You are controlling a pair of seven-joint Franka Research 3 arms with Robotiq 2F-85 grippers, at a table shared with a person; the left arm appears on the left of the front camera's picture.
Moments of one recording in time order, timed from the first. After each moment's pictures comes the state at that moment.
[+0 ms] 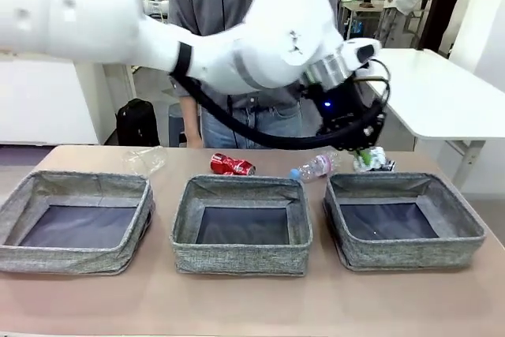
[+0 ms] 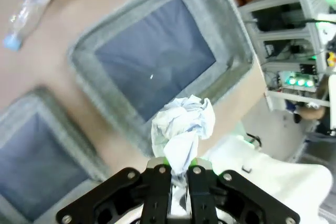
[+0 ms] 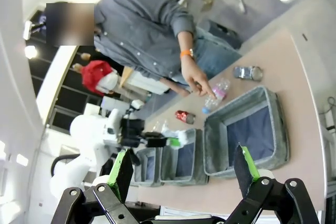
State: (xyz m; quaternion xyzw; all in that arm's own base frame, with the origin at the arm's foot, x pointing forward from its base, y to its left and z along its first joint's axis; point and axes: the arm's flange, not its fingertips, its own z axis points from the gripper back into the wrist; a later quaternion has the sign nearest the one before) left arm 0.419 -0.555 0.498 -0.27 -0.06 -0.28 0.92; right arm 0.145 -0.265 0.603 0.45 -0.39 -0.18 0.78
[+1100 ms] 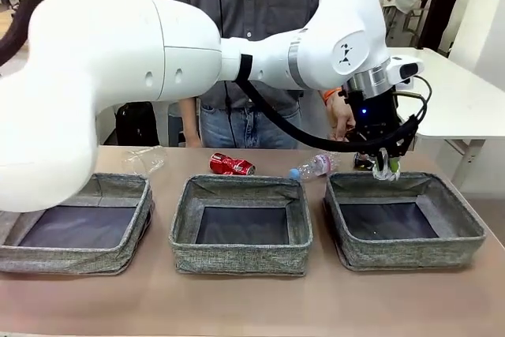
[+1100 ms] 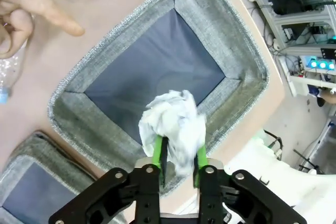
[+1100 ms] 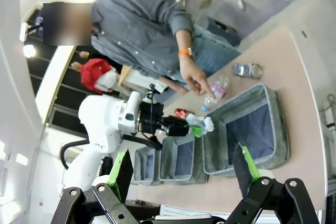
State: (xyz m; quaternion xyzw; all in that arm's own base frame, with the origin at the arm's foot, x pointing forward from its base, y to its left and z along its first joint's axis) left arm 0.448 -0.627 0.475 -0.21 -0.04 -0.33 0.92; right arm 0.151 -0.263 0.600 0.45 -0.38 -0.18 0.79
